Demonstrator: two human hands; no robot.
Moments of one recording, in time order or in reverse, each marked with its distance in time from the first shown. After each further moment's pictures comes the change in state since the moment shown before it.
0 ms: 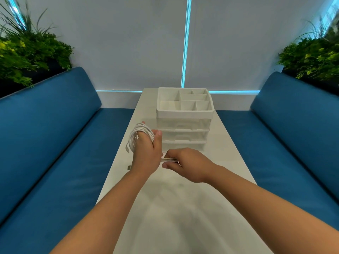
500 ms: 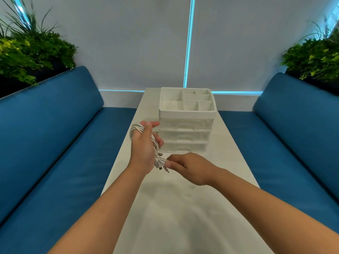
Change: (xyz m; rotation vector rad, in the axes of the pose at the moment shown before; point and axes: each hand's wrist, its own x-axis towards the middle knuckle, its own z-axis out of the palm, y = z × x) left_hand 0.007 0.020 -0.009 -0.735 0.025 -0.363; right_hand -0.003 0.009 0.009 0.067 -0.063 0.016
